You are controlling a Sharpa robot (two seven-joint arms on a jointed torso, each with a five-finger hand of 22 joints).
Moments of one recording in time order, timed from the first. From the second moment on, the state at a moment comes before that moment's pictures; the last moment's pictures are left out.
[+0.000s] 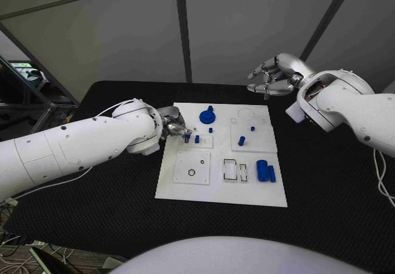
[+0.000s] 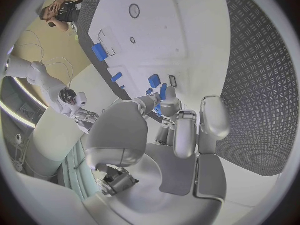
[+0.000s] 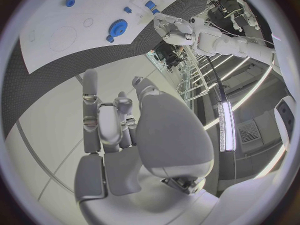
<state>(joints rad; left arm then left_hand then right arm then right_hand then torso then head) 1.16 -0.75 0.04 1.50 -1.16 -0.06 -0.53 1.12 -0.04 0.65 0.08 0.05 0.85 0.06 0.65 0.65 1.24 -0.01 1.15 0.96 1.47 -0.06 1.49 1.31 0.13 1.35 0.05 1.28 1.26 1.21 -0.79 0.17 1.43 -1.15 -0.29 -0.09 1.44 -0.12 0.12 0.24 0.46 0.83 0.17 0.26 0.07 1.15 0.08 1.13 0.99 1.45 0.00 1.26 1.14 0.17 1.08 0.11 0.82 0.41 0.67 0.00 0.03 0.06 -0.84</state>
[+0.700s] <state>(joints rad) 1.15 -0.73 0.04 1.47 -1.25 -0.01 -0.54 1.10 -0.05 0.68 0.07 0.05 0.85 0.06 0.67 0.66 1.25 -0.01 1.16 0.97 1.47 -0.06 1.49 1.31 0.13 1.35 0.05 1.28 1.26 1.21 -0.79 0.16 1.43 -1.15 -0.29 -0.09 1.44 -0.12 0.12 0.24 0.46 0.83 0.17 0.26 0.07 1.15 0.08 1.13 0.99 1.45 0.00 1.26 1.14 0.17 1.08 0.11 0.82 0.41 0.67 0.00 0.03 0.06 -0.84</state>
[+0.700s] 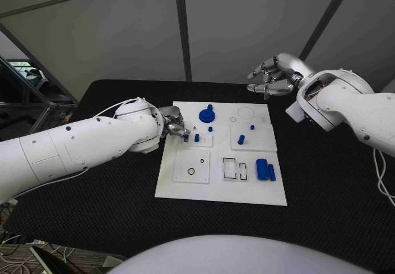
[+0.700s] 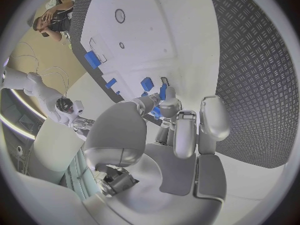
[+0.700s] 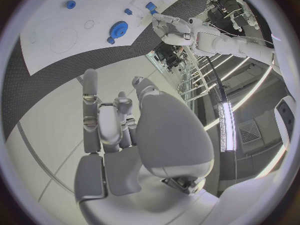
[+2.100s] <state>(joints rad) 1.15 -0.74 0.04 1.48 -1.27 0.05 -0.54 1.06 -0.07 0.72 0.07 0.12 0.84 0.06 0.71 0.68 1.25 -0.01 1.17 0.98 1.46 -0.06 1.49 1.31 0.13 1.35 0.04 1.28 1.27 1.21 -0.79 0.16 1.43 -1.19 -0.29 -0.09 1.44 -0.12 0.13 0.25 0.46 0.83 0.17 0.26 0.07 1.15 0.08 1.13 0.99 1.45 0.00 1.26 1.14 0.17 1.08 0.11 0.82 0.41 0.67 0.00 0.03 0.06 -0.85</state>
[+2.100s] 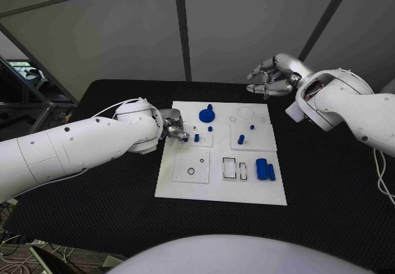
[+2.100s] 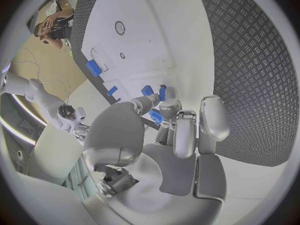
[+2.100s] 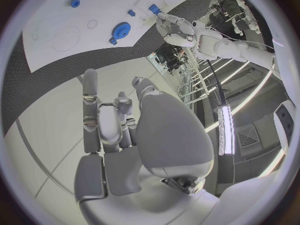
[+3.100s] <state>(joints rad) 1.16 -0.72 0.05 1.45 -1.27 0.08 -0.54 0.98 -0.08 0.77 0.02 0.14 0.89 0.03 0.74 0.69 1.30 -0.03 1.20 1.02 1.47 -0.08 1.50 1.31 0.13 1.37 0.03 1.29 1.29 1.21 -0.79 0.16 1.43 -1.20 -0.29 -0.09 1.44 -0.12 0.13 0.25 0.46 0.83 0.17 0.26 0.07 1.15 0.08 1.13 0.99 1.45 0.00 1.26 1.14 0.17 1.08 0.11 0.82 0.41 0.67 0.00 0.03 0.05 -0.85</state>
